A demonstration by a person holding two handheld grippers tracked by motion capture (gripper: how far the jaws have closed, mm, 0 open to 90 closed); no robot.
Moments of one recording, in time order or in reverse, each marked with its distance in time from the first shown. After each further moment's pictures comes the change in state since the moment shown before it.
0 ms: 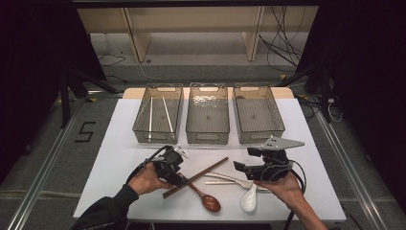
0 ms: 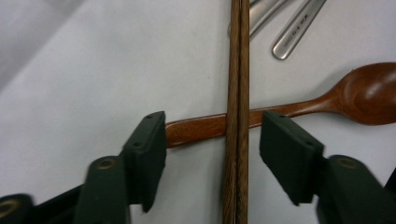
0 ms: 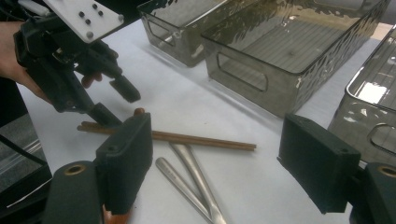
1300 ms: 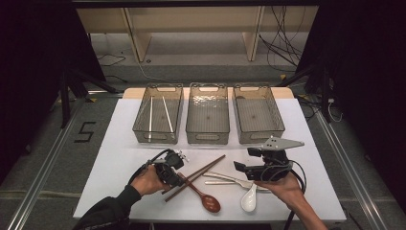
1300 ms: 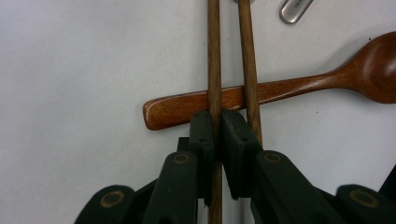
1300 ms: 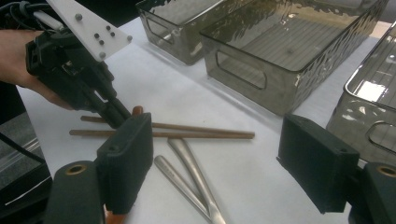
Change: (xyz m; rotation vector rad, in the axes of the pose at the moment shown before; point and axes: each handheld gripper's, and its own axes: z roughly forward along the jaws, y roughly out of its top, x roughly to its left) left arm 0.004 -0.004 0.014 0.092 -0.048 -0.021; right arm -0.001 -0.001 0.000 0.008 -0.004 0.001
